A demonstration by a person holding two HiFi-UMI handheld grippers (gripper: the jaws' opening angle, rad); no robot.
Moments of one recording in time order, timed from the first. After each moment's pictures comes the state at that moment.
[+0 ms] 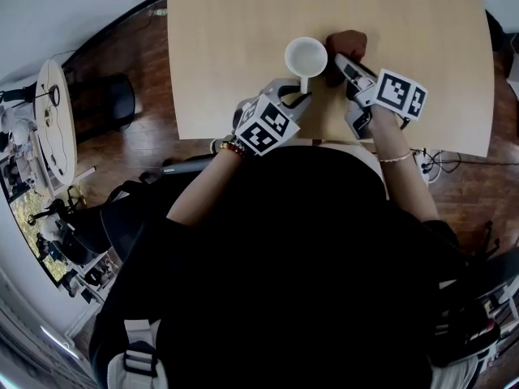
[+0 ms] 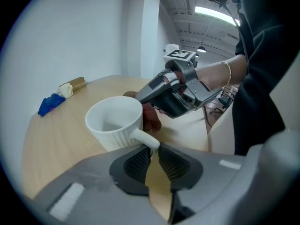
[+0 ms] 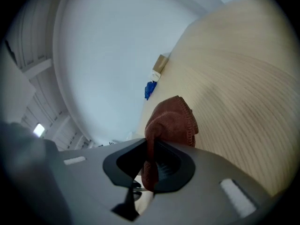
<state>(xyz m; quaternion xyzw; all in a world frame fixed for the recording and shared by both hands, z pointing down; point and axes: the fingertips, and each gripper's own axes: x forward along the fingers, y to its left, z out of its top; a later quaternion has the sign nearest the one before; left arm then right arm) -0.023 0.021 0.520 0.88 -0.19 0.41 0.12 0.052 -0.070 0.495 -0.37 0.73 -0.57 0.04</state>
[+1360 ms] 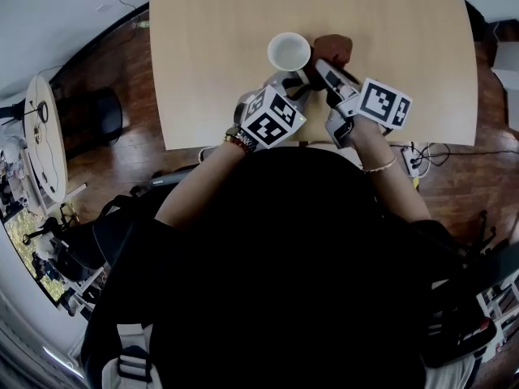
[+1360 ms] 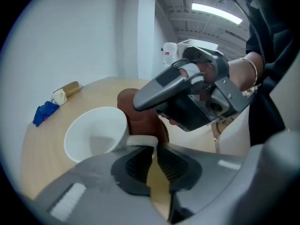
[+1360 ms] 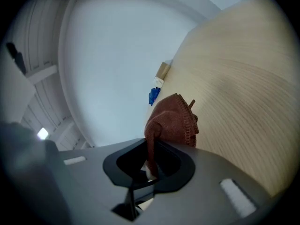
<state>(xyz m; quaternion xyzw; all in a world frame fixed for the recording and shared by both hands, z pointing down) 0.022 0.003 0.522 0.89 -0.18 0.42 0.10 0.048 -0.052 0.465 -0.37 0.73 -0.57 0.11</state>
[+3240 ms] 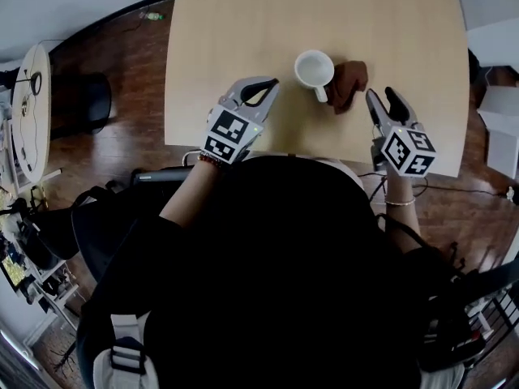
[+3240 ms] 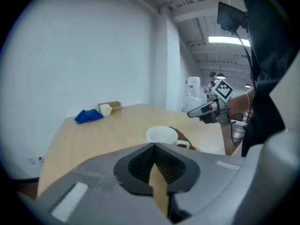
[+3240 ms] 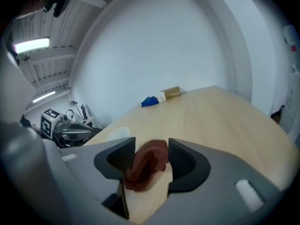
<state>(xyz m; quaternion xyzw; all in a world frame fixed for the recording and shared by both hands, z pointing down) -0.092 -0.033 0.438 0.91 -0.34 0.23 0.09 0.129 -0.045 0.441 -0.50 0.81 -0.28 -0.12</state>
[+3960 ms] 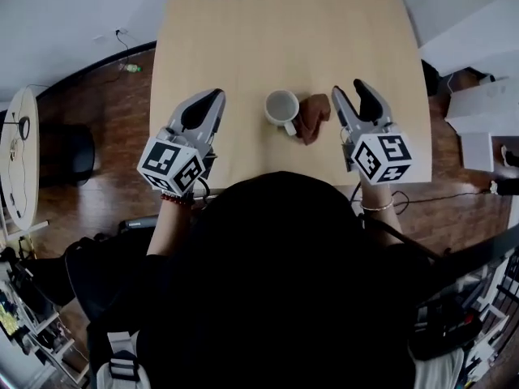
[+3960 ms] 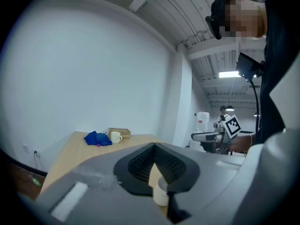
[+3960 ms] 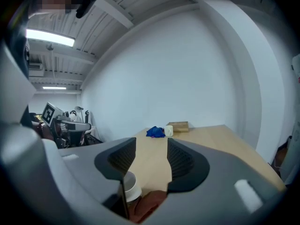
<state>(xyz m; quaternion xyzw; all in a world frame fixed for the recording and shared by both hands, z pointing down) -0.139 -0.068 0.298 0.91 -0.40 0.04 0.11 0.100 -0.083 0.305 -0.51 0.85 -0.11 -0.05</state>
